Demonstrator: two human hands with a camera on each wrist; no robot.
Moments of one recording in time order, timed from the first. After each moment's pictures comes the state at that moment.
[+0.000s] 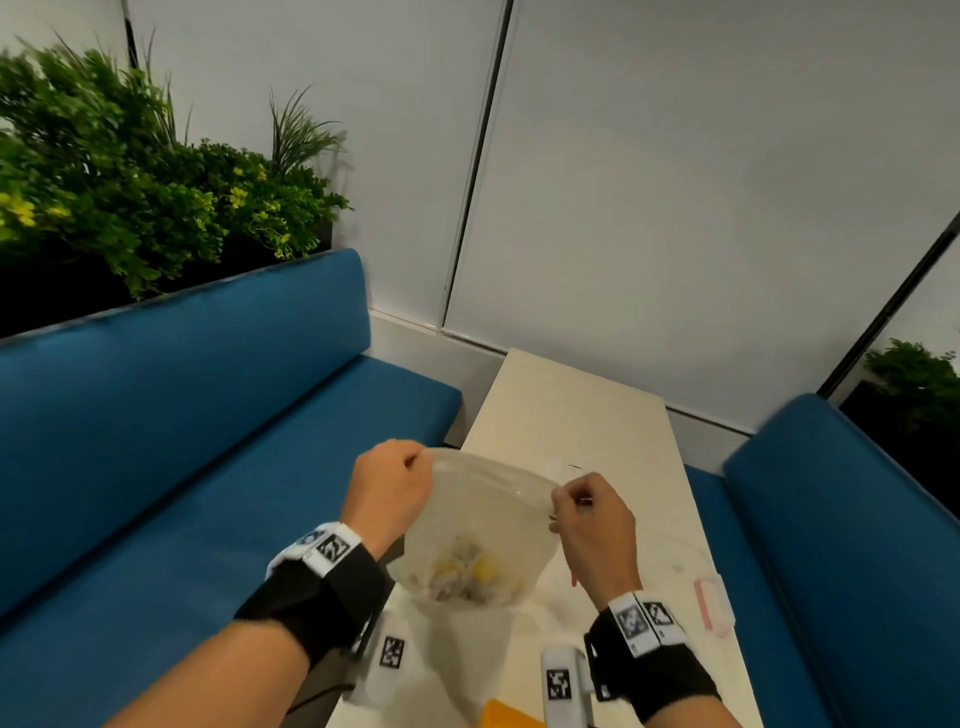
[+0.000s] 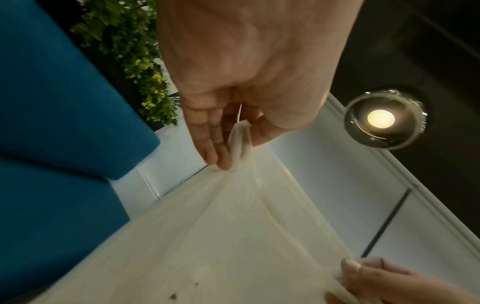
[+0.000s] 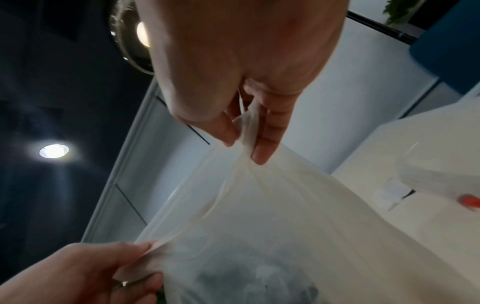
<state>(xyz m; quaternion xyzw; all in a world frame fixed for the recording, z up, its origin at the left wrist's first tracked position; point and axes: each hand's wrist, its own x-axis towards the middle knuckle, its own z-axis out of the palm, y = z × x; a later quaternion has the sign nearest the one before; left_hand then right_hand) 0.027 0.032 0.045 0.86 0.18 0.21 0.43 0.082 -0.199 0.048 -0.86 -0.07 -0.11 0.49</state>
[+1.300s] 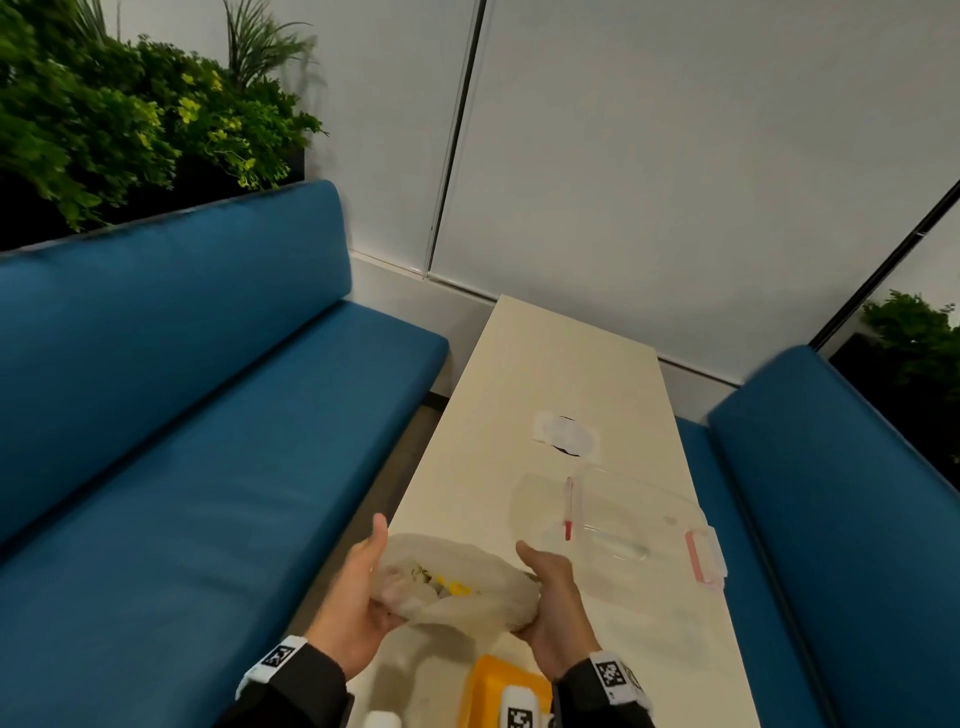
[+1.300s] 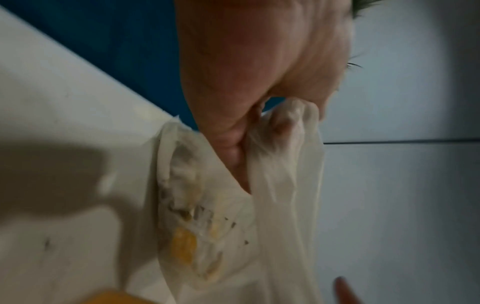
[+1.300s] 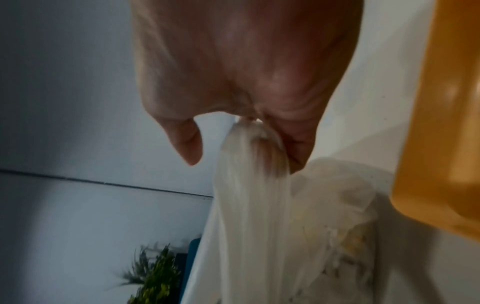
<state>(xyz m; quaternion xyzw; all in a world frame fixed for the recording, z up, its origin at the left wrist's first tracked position) -0.025 0.004 -0.095 0.37 0.27 -0.06 0.88 0.035 -0.199 -0.052 -0.61 0.21 0.23 0.73</state>
